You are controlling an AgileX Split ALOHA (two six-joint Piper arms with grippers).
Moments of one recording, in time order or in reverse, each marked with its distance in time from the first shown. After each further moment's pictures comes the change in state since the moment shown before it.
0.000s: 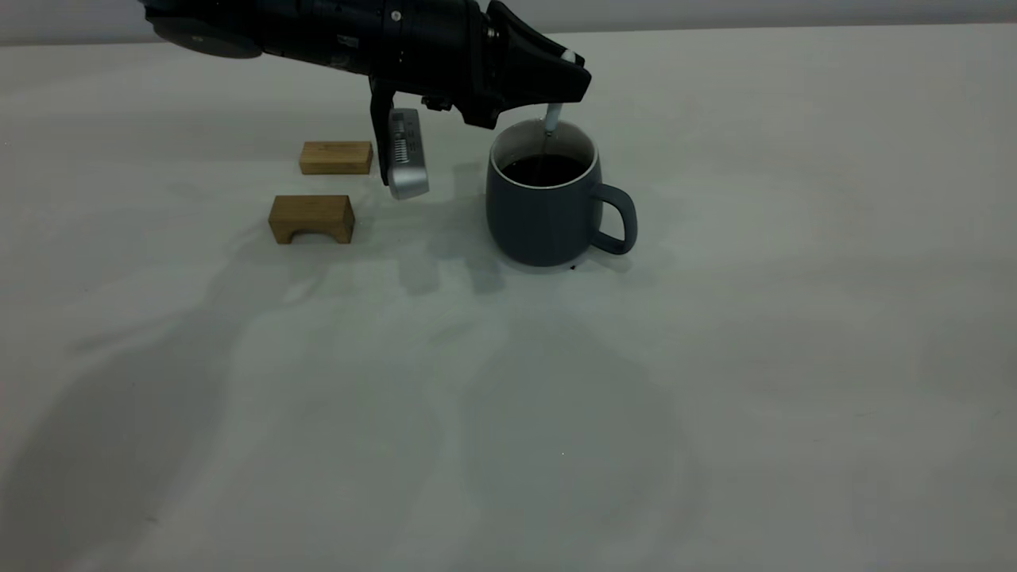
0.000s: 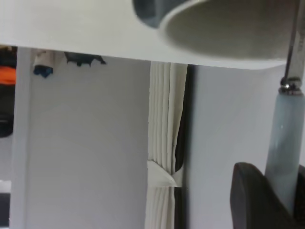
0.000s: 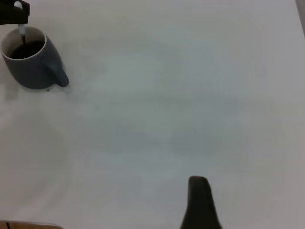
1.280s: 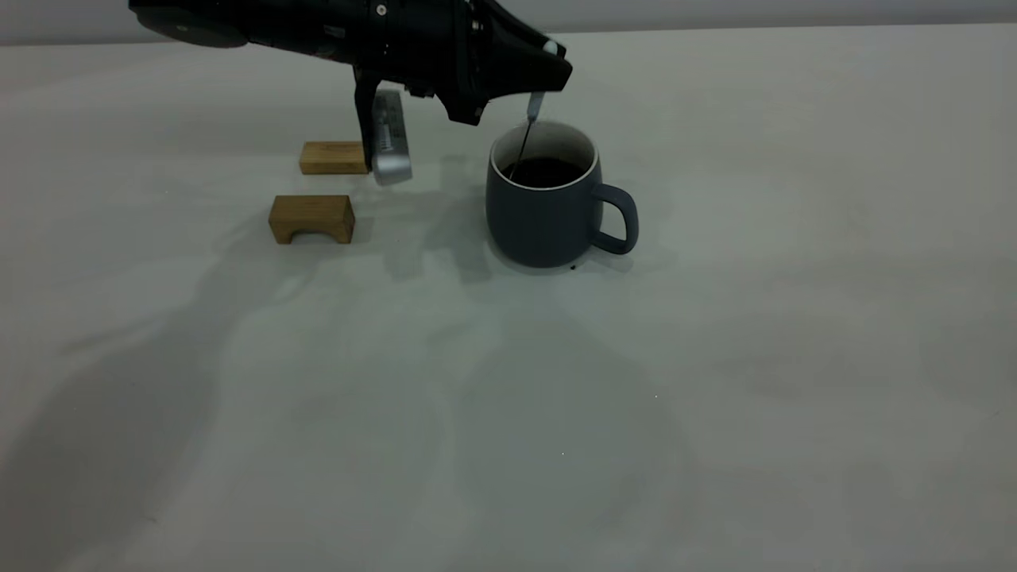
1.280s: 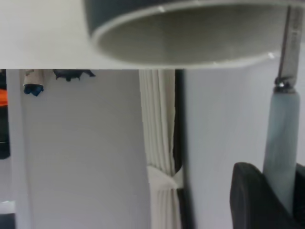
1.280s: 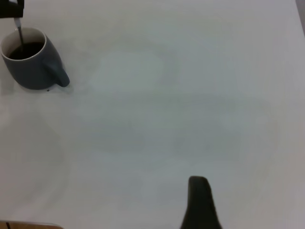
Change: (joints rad) left arm 0.017 -0.014 0.004 -0.027 -0.018 0.137; right arm 0.000 0.000 0.000 0.000 0.000 0.000
